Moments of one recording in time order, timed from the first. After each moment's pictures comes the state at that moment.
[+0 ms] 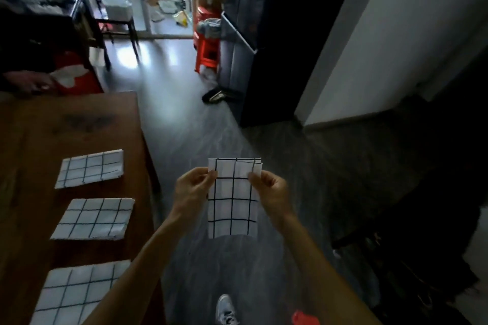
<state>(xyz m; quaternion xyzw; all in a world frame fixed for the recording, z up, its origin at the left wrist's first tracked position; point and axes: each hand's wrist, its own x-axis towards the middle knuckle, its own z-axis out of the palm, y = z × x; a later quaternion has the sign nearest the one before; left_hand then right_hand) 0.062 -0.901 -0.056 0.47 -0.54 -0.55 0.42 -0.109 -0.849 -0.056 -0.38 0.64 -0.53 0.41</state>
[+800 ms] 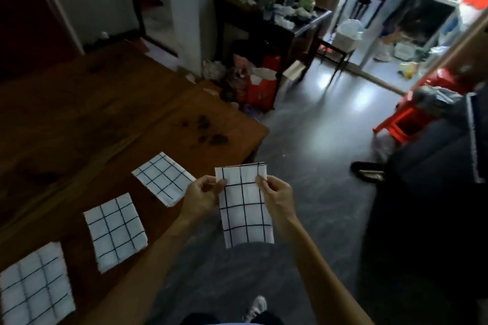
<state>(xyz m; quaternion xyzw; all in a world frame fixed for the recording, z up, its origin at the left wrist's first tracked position) 0.090 -1.177 -0.098 0.68 -0.20 -0.38 0.60 -0.046 -1.294 -0.094 -0.62 0.41 -0.25 0.61</state>
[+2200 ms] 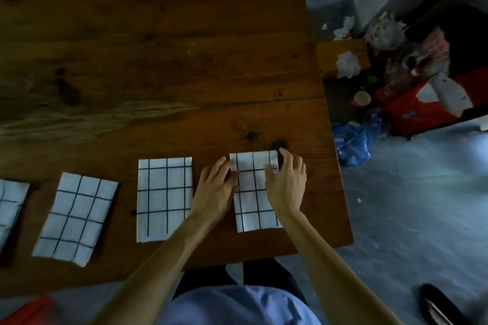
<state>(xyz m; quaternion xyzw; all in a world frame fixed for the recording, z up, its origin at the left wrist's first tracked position) 0.277 -1.346 -0.250 0.97 -0.19 -0.09 0.14 0.280 -1.516 -0.247 -0.95 0.20 0.02 0.24</state>
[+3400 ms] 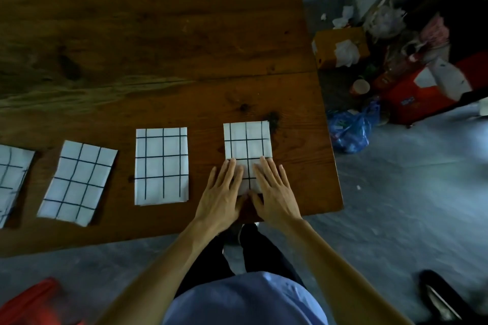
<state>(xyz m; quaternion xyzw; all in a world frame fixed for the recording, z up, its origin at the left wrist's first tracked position) 0.191 -1.367 -0.256 0.95 -0.21 -0.20 0.07 0.180 -1.540 -0.267 -0.97 -0.10 0.16 0.17</state>
